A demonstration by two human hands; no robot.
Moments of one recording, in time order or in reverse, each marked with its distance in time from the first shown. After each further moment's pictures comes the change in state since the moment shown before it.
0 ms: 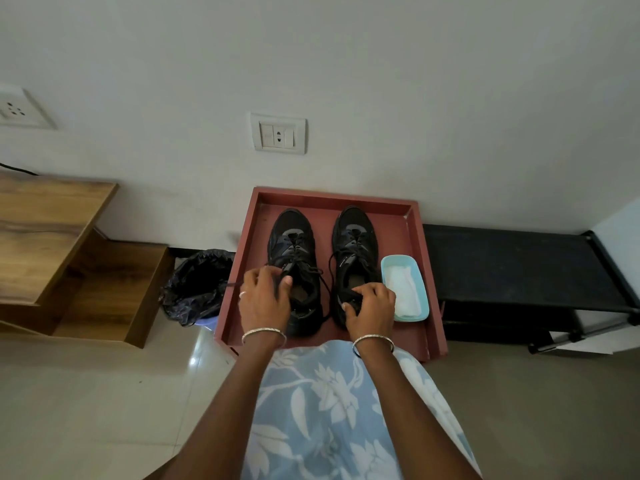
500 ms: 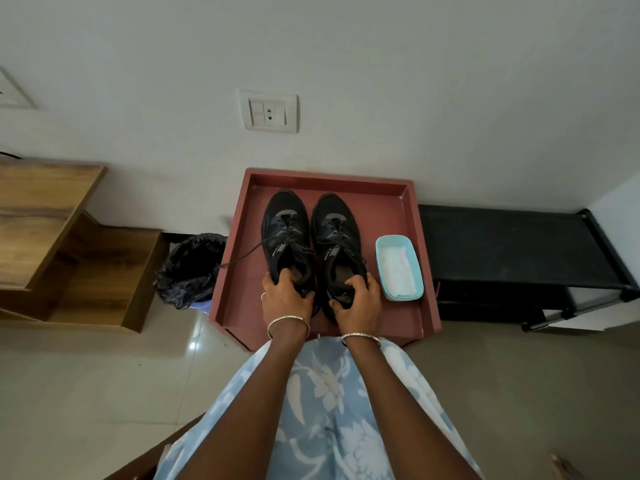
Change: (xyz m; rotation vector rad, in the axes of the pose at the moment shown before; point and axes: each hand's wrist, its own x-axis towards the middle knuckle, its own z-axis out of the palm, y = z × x) left_hand -0.037 0.016 0.040 0.058 -0.110 -0.154; right_hand -0.026 0.011 0.019 0.208 0.012 0.067
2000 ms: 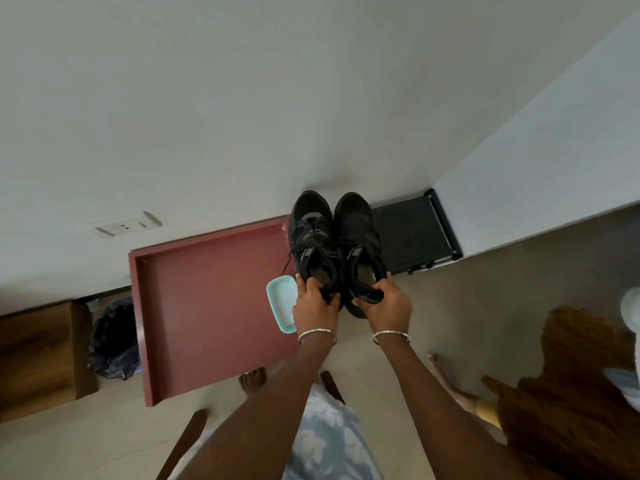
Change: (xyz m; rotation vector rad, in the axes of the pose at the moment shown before) left_hand -0.059 0.341 0.007 0.043 -0.510 0.143; right_hand 0.120 -0.007 -0.333 -0.075 0.137 0.396
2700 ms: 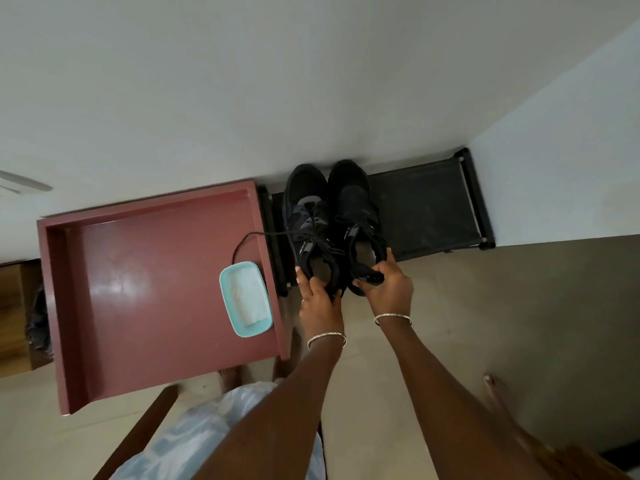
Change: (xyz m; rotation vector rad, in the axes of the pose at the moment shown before) left_hand 0.073 -0.015 0.189 0.060 -0.004 -0.218; right_hand 0.133 0.149 0.068 -0.086 -0.182 -0.038
